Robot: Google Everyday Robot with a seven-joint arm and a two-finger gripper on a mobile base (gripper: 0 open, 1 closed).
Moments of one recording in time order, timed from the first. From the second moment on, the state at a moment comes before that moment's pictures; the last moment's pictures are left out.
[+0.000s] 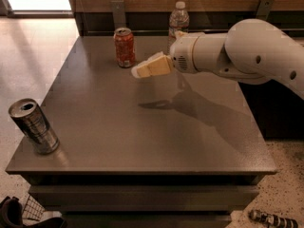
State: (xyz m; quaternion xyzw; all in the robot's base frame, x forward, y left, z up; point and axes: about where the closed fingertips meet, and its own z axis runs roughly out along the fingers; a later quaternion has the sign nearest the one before) arm 0.636 -0.017 0.928 -0.38 0.72 0.20 0.54
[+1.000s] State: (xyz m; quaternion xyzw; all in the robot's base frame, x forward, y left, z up) arm 0.703 0.007 0.910 -0.38 0.67 0.28 0.58
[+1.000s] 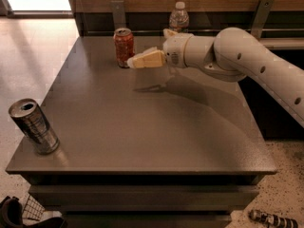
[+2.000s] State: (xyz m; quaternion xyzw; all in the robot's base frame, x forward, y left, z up) arm 0.778 0.071 0.887 -0.39 0.61 0.36 0.59
